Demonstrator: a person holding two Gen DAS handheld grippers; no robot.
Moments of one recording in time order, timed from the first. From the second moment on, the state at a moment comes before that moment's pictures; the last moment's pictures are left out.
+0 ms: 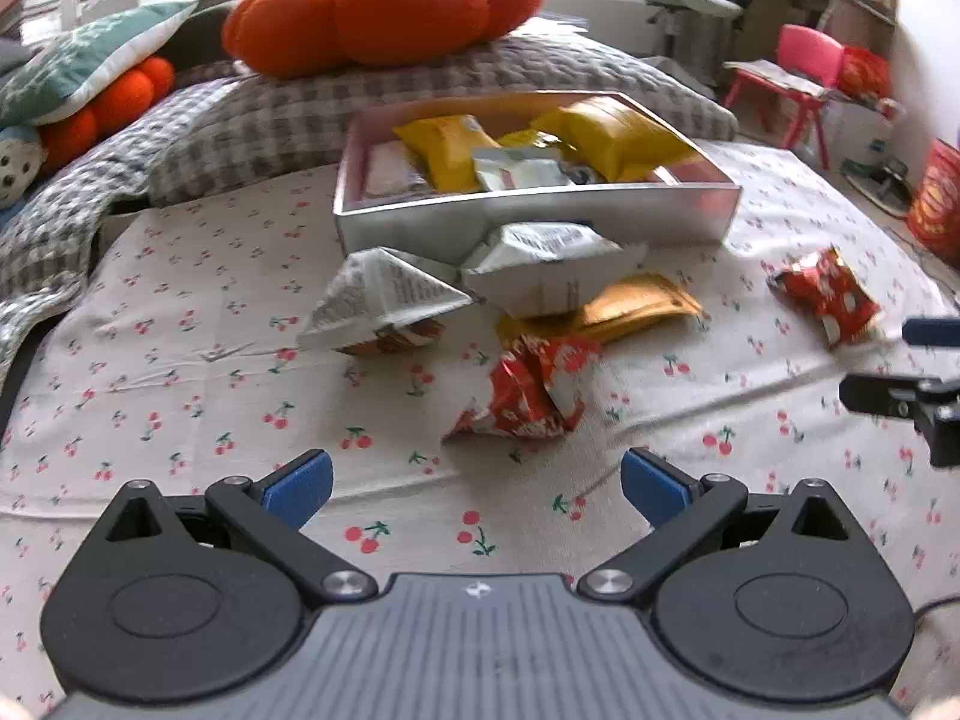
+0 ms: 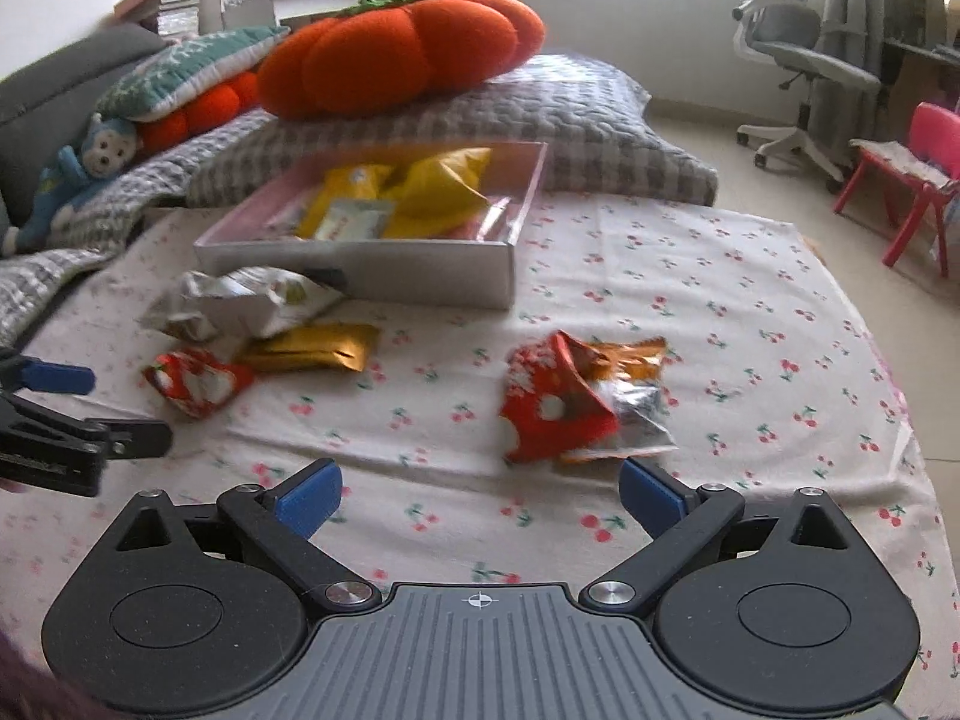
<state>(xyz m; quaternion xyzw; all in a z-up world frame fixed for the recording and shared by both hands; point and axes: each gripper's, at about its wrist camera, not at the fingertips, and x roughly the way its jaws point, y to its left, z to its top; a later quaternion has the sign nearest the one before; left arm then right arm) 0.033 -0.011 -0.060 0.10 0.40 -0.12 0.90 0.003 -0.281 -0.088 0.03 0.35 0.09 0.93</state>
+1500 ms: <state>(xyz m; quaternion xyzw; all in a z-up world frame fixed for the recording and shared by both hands) 0.057 -0.019 -0.072 0.06 0.35 -0.16 0.92 0.043 -0.272 -0.097 -0.06 0.31 0.07 0.95</state>
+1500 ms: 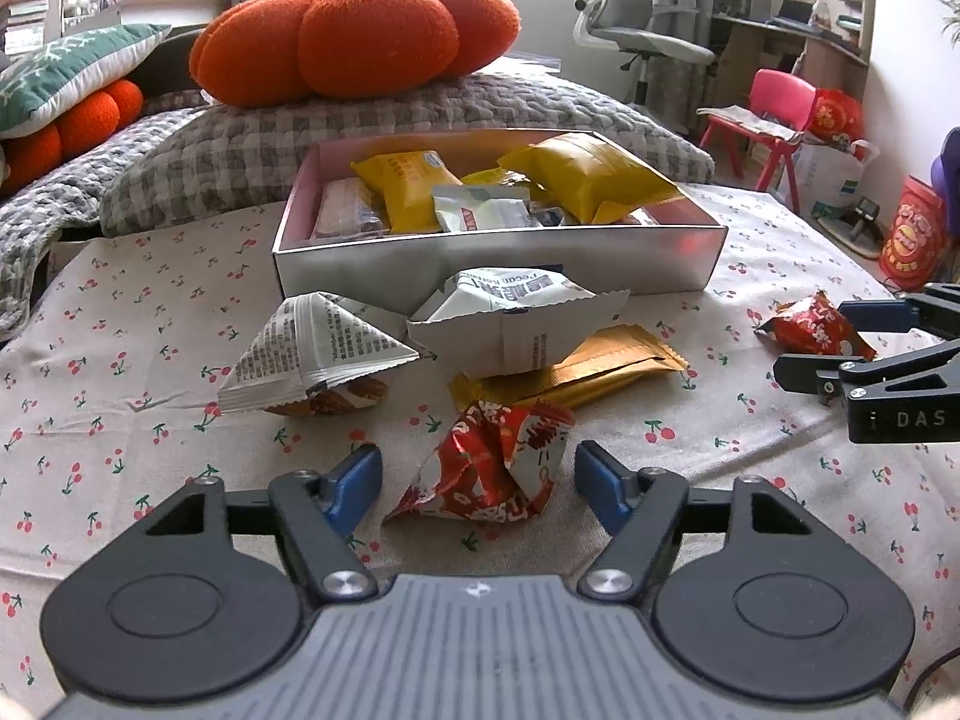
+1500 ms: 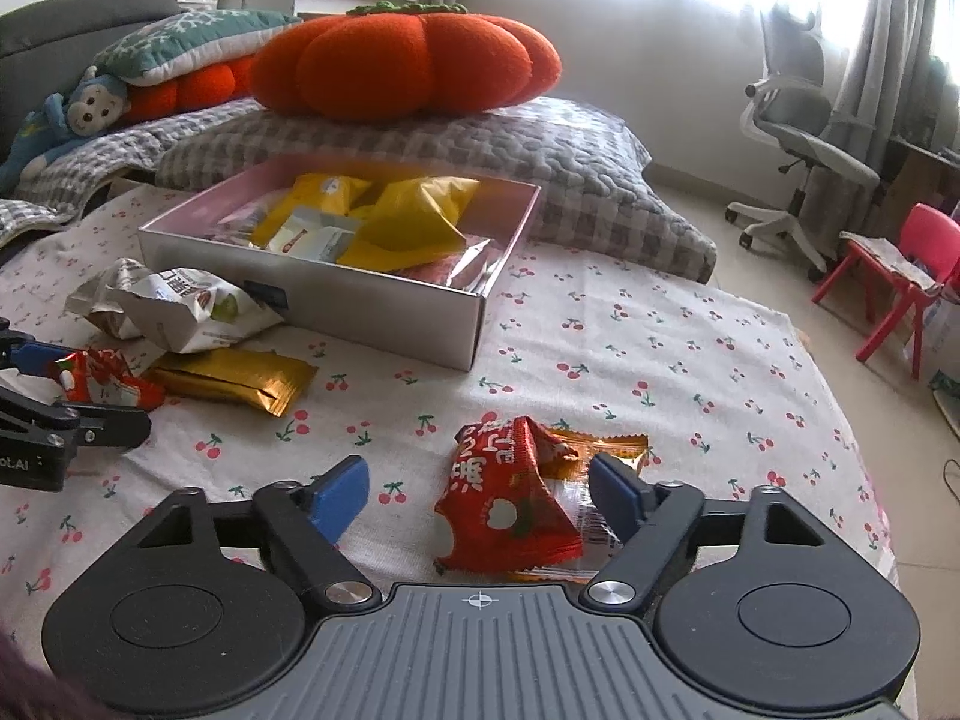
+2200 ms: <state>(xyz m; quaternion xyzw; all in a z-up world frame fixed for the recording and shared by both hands) 0.059 -0.018 -0.070 0.06 0.36 -0.16 0.92 0.048 -0.272 -0.098 -0.06 0.31 0.07 0.94</state>
